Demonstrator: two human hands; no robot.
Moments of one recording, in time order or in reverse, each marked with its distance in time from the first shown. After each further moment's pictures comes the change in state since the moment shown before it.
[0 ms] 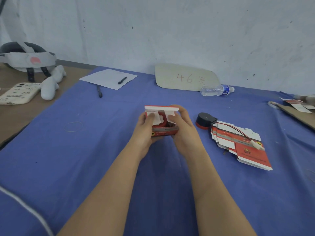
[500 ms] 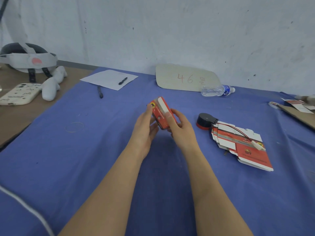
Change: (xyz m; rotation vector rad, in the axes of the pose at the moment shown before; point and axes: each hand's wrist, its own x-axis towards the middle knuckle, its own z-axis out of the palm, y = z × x) left_hand 0.003 0.003 0.000 -0.082 0.012 -0.015; right_hand 0.000 0.005 -0.002 -0.577 0.144 -0.016
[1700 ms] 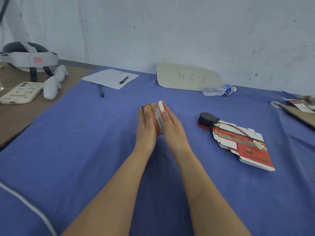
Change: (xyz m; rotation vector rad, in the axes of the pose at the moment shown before) left_hand -0.001 -0.014 0.006 0.287 0.159 0.281; right_hand -0.008 -0.011 0.025 0.191 -0.116 -0.050
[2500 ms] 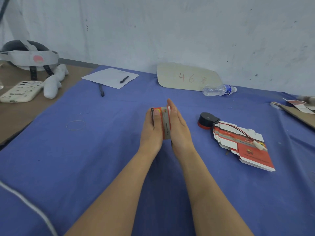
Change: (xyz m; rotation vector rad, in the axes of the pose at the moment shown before) left_hand -0.006 -0.001 0.006 0.127 -0.044 0.053; right_hand -0.004 -0.007 -0.003 0.055 0.073 0.029
